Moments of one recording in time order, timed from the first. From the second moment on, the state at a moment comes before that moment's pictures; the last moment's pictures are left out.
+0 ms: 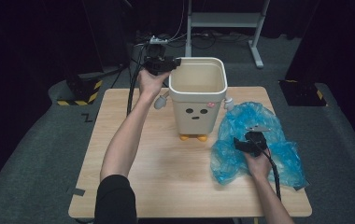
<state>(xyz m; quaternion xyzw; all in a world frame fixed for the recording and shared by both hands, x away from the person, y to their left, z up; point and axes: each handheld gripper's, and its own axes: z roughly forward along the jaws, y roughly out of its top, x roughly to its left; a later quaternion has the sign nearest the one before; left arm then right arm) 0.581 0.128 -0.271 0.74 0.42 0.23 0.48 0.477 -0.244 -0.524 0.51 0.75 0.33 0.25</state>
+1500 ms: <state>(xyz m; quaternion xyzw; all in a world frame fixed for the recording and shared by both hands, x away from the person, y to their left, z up) 0.579 0.123 -0.268 0.76 0.39 0.25 0.45 0.476 -0.243 -0.524 0.51 0.75 0.33 0.26</state>
